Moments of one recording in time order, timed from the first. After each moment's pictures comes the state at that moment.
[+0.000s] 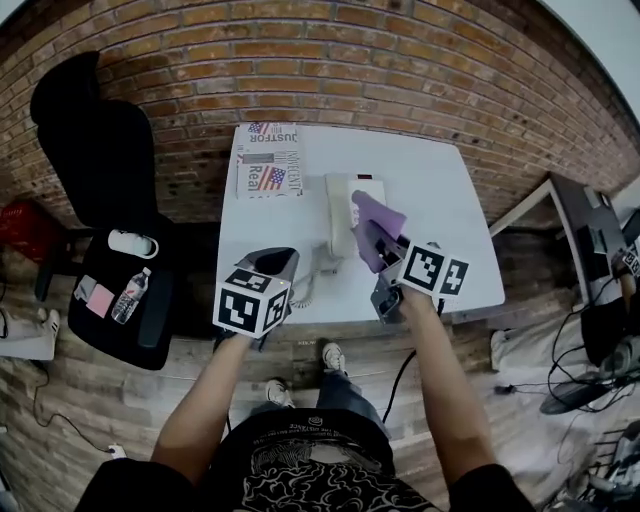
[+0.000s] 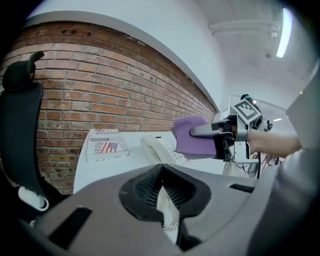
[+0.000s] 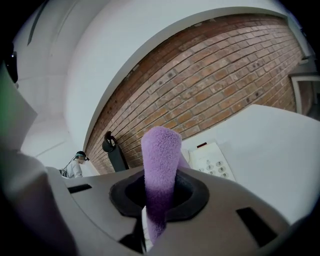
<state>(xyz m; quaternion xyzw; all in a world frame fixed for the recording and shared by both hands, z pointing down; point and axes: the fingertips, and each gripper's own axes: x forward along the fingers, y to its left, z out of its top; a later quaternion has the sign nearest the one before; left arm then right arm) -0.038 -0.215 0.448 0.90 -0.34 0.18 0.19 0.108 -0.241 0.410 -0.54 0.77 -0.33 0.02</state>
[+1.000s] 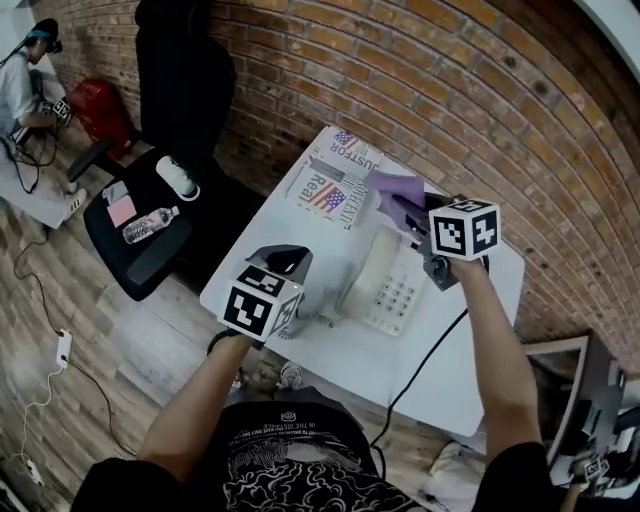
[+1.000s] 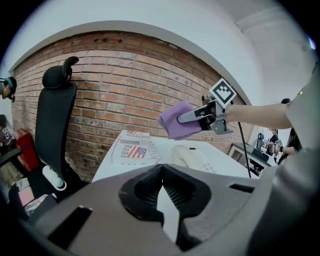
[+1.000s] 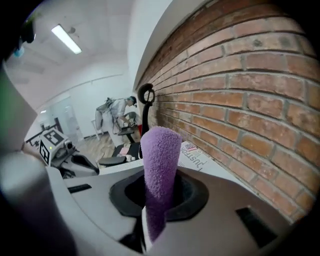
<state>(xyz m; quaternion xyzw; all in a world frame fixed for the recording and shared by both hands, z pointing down) -0.049 -0.291 0.455 0.81 -0.52 0.15 0.23 0.048 -0.434 0.394 -0.24 0.92 -0.12 -0.30</state>
